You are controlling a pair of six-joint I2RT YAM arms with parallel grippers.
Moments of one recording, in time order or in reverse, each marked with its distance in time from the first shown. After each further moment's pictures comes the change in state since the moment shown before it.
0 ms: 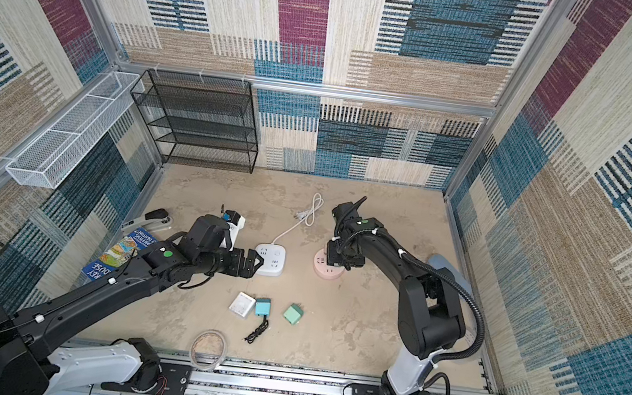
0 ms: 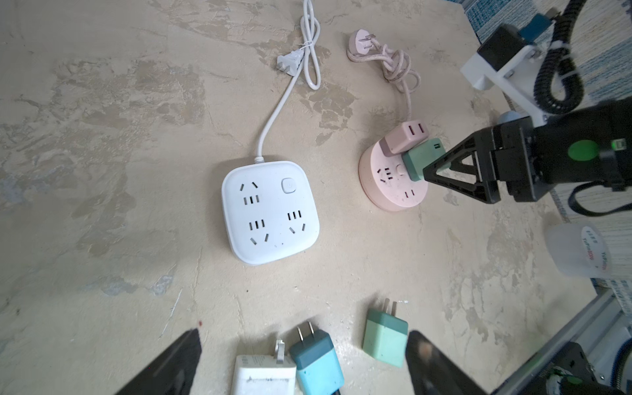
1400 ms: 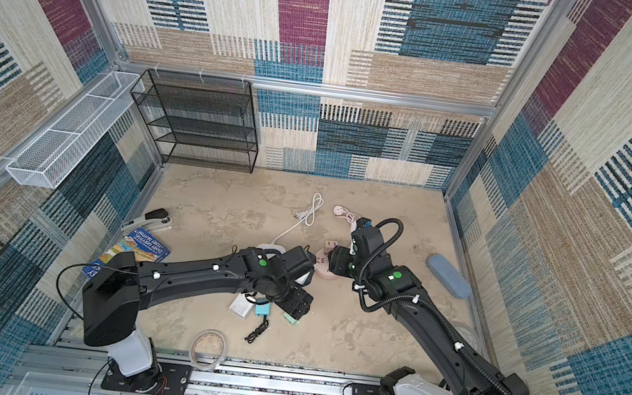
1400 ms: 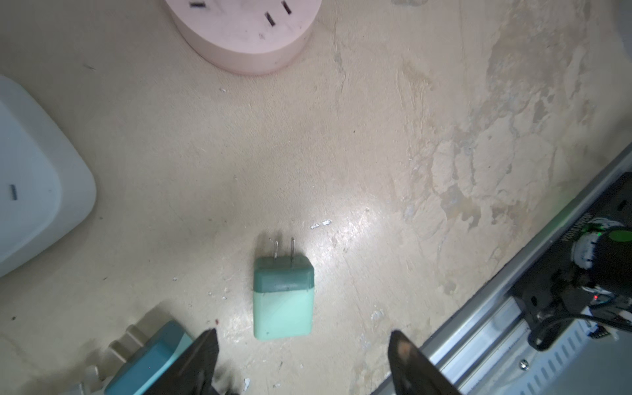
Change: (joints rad) left arm -0.425 0.583 0.386 -0.202 0.000 0.008; right arm 0.082 -0.587 -0.386 0.319 -0.033 0.215
